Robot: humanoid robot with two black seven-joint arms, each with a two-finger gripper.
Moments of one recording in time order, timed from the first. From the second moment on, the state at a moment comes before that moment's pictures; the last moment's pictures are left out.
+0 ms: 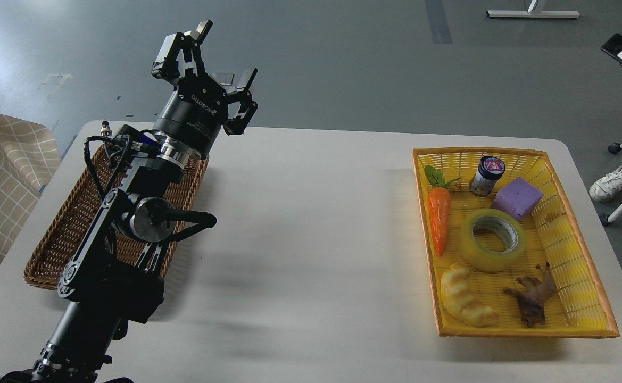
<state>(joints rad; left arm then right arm) -0.35 -0.02 -1.43 -1.42 0.74 -0.19 -0.07 0.22 -0.73 1.56 1.56 -1.63 0.39 0.03</state>
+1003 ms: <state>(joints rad) -0.34 0.01 -1.43 -1.42 0.74 -0.19 -0.07 0.02 -0.48 1.40 1.56 -2.01 0.42 -0.15</state>
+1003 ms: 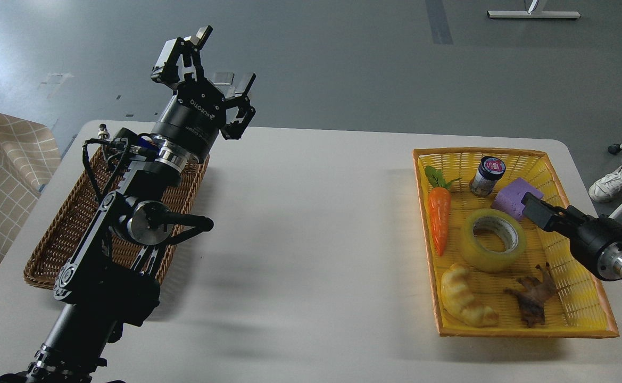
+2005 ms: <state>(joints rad) -0.34 0.06 -1.43 -1.42 0.74 -0.19 -0.06 0.07 -0.46 1.31 1.53 -2.18 0.49 -0.14</state>
